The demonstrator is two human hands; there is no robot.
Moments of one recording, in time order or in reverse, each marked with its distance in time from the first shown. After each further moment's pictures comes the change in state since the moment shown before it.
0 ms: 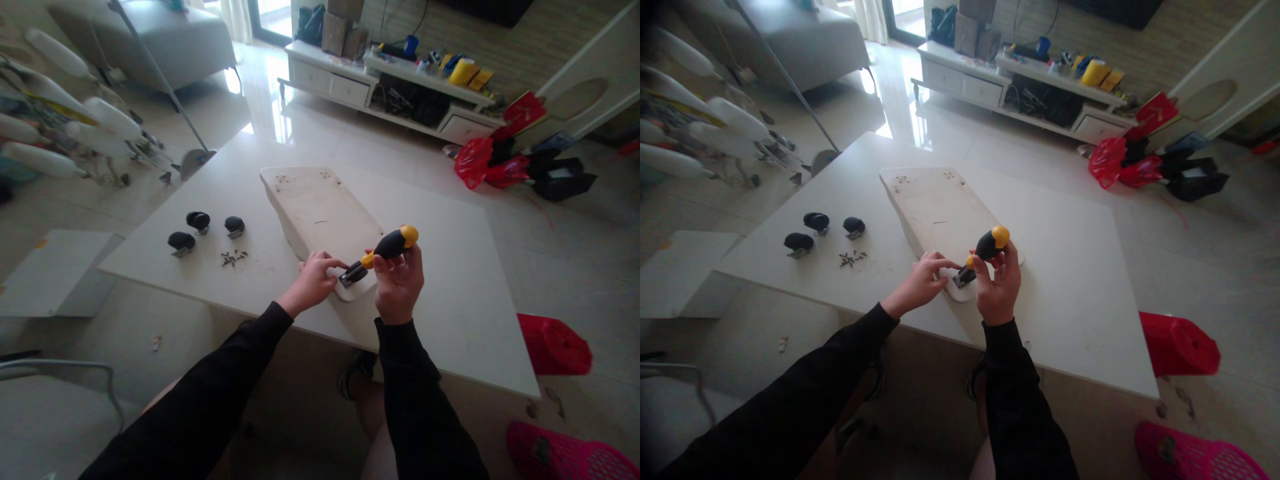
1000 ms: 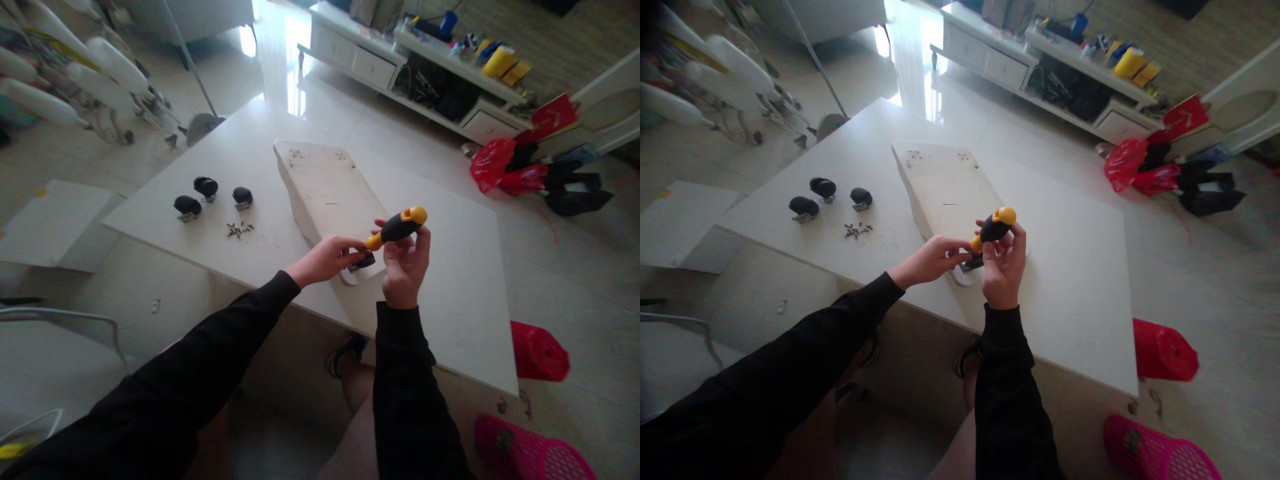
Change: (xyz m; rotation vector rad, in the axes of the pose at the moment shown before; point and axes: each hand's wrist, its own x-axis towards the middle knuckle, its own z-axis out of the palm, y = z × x) left_hand 0.013 0.008 -0.004 -0.336 -0.060 0.253; right_hand 0.007 -0.006 -0.003 0.067 -0.221 0.024
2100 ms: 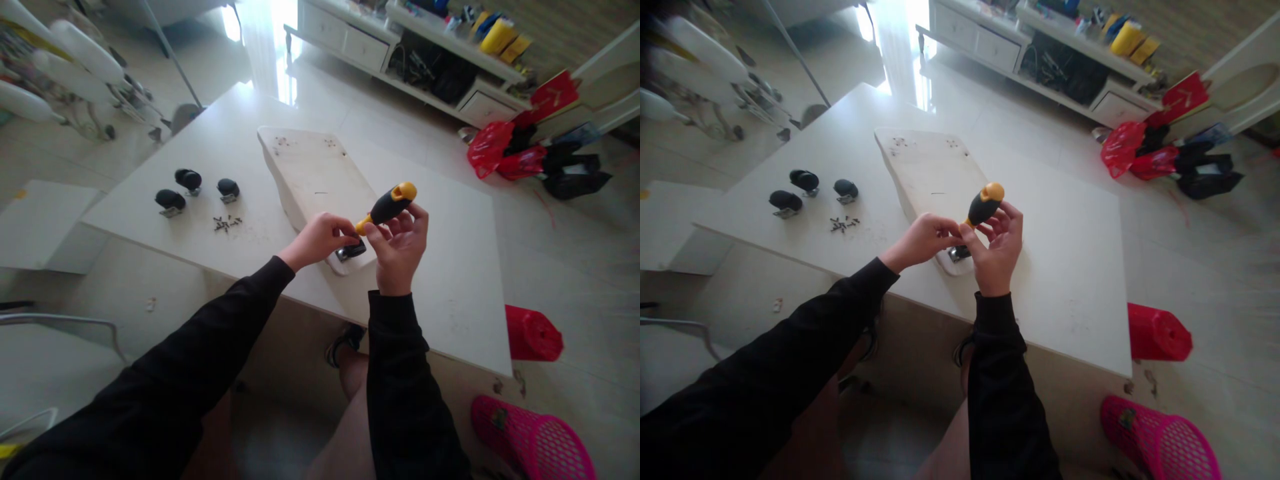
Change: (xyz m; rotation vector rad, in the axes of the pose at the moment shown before) left_hand 0.017 0.003 0.000 0.031 0.068 0.028; right_hand 0.007 0.009 0.001 0.004 0.136 0.003
